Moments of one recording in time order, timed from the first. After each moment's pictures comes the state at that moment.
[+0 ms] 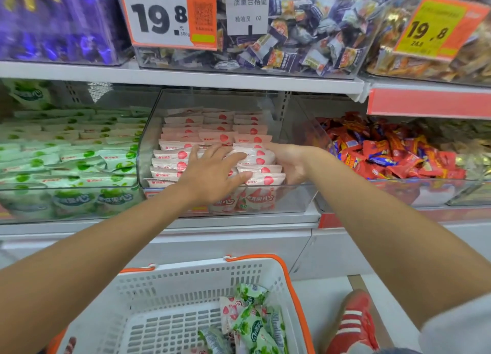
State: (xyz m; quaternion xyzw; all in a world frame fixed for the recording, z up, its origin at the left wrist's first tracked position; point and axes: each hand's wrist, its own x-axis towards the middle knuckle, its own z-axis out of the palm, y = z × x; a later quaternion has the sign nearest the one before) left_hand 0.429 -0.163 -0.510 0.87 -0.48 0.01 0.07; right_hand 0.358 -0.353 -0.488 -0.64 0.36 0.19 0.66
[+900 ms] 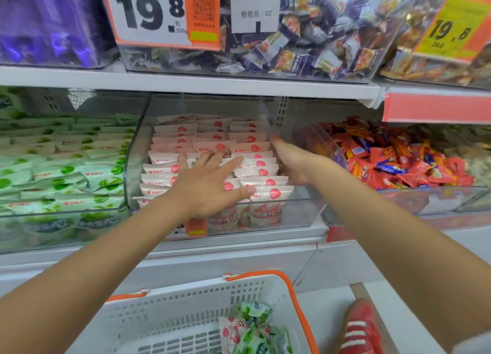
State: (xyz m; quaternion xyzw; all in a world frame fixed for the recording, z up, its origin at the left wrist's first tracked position) left_hand 0.444 -0.163 -0.505 0.88 -0.47 -0.04 0.04; right_hand 0.384 -0.371 -0.499 -0.68 0.37 0.03 0.64
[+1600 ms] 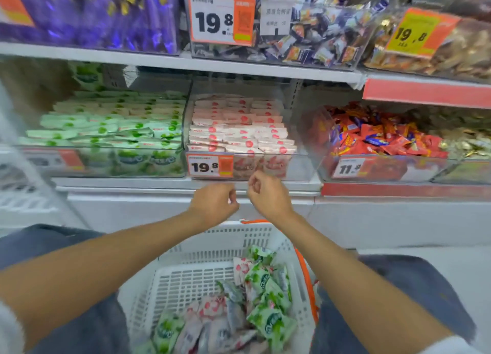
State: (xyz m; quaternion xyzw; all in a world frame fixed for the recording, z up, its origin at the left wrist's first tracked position) left_hand 0.352 -0.067 -0.565 0.90 -0.40 -0.05 0.19; right_hand 0.266 -0.201 -0.556 -0.93 0.21 -0.17 0.25
